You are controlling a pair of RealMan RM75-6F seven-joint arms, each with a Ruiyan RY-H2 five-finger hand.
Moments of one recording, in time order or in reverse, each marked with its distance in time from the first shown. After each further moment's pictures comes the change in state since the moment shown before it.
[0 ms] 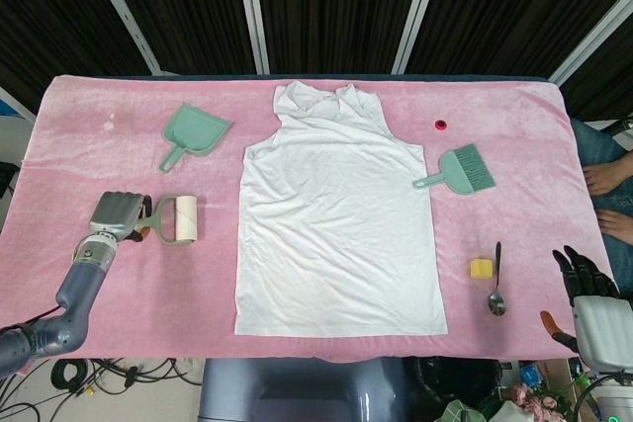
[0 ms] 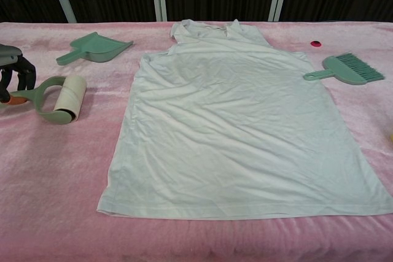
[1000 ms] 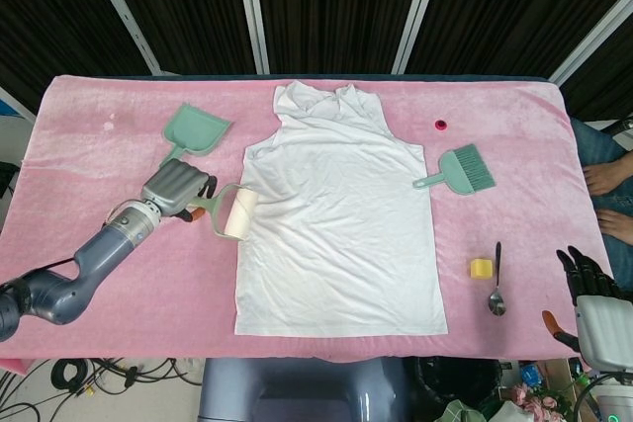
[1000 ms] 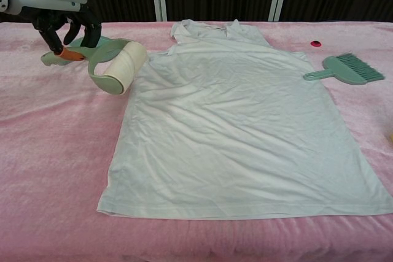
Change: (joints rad) left arm -0.225 0.198 -0.087 -0.190 0.261 -0.234 -0.136; right arm -0.004 -0.004 0.012 -0.015 0.035 -0.008 -0.007
